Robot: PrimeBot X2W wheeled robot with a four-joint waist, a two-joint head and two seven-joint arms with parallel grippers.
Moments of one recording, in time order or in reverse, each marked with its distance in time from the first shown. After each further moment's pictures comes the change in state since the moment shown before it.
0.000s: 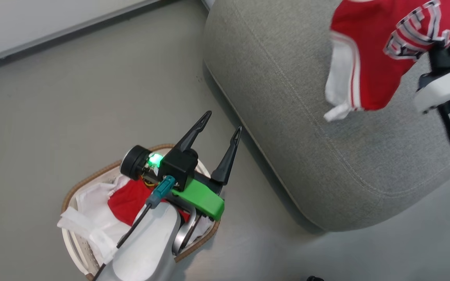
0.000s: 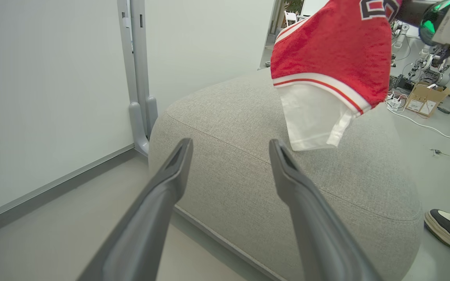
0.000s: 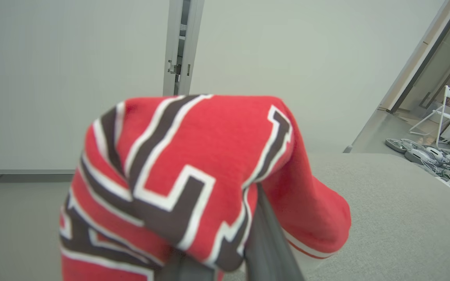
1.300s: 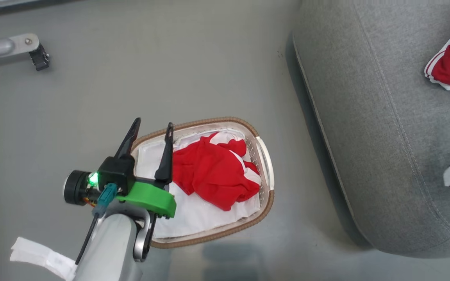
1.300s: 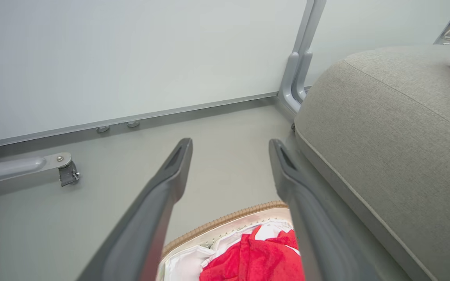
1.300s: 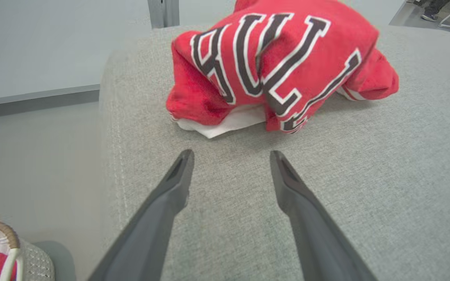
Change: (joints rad) left arm 0.095 0.001 0.270 -0.002 0.059 0.062 0.000; right arm 0.303 0.073 -0.402 0.135 -0.101 0.000 0.000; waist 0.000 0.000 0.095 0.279
